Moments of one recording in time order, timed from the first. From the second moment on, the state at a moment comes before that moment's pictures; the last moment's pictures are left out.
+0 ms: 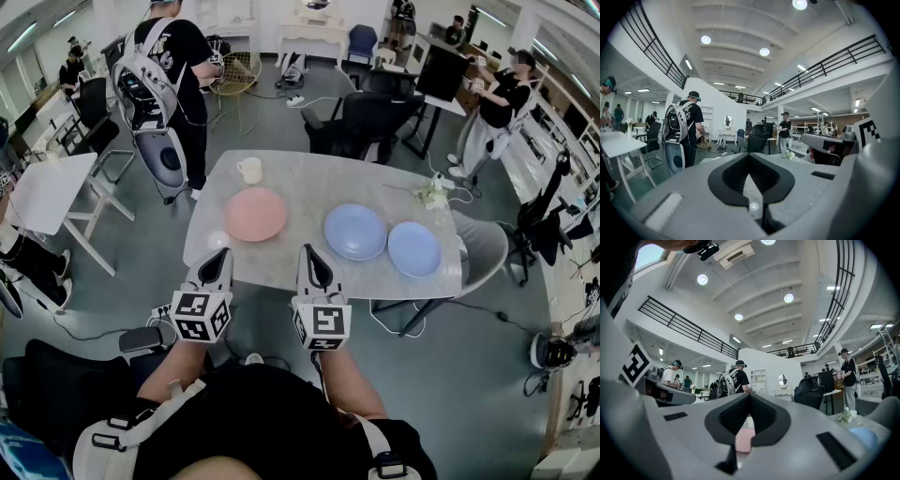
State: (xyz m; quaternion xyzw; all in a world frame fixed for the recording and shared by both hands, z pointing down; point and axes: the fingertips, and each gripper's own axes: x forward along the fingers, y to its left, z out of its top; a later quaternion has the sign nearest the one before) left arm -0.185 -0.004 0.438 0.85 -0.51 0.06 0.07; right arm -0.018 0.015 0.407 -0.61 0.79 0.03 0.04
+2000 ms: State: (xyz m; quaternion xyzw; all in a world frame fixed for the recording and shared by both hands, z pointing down) left arm -0.265 -0.105 0.472 0.87 -0.48 0.04 0.13; right arm -0.103 -0.099 0.449 -0.61 0.79 0.00 -0.04
